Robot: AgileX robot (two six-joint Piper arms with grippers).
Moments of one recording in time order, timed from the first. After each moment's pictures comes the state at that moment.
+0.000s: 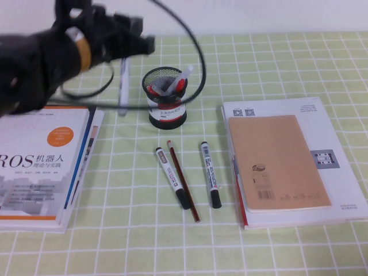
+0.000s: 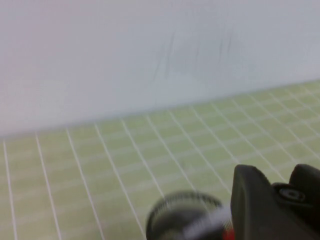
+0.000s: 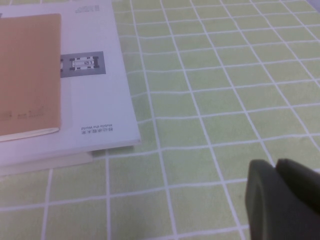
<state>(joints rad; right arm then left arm) -0.02 -0.01 -0.01 -0.16 0.48 0.21 -0.41 1.57 -1.22 1.64 -0.08 -1.65</state>
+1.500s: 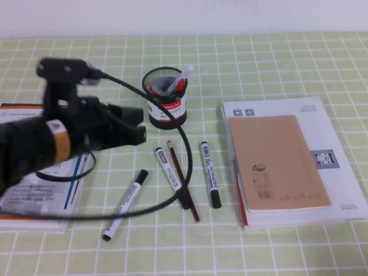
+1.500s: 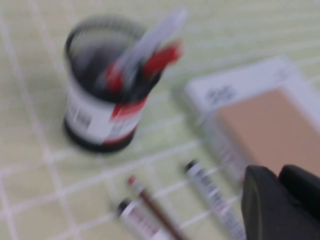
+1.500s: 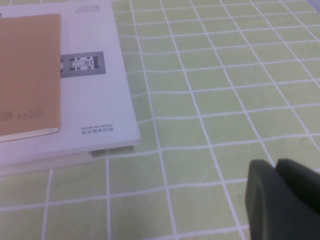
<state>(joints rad) -0.02 -0.01 -0.01 -0.16 0.48 0.21 -0.41 1.33 -0.81 1.70 -0.26 -1.81</state>
